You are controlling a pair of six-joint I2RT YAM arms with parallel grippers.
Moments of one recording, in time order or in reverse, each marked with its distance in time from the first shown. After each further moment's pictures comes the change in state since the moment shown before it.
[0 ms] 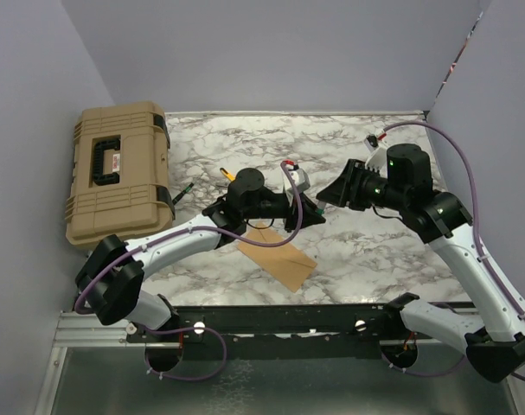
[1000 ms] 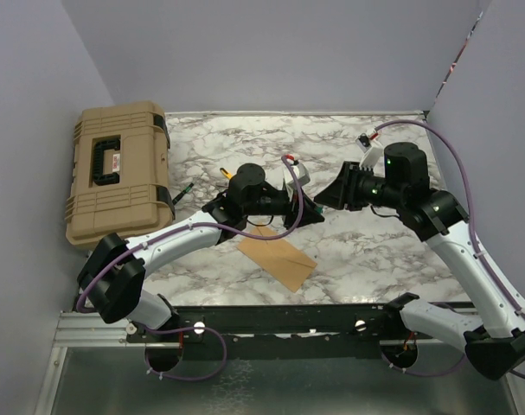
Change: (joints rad) left arm 0.024 0.017 0.044 -0.060 0.043 -0.062; right arm 0.000 0.014 -0.002 0.040 -0.097 -0.106
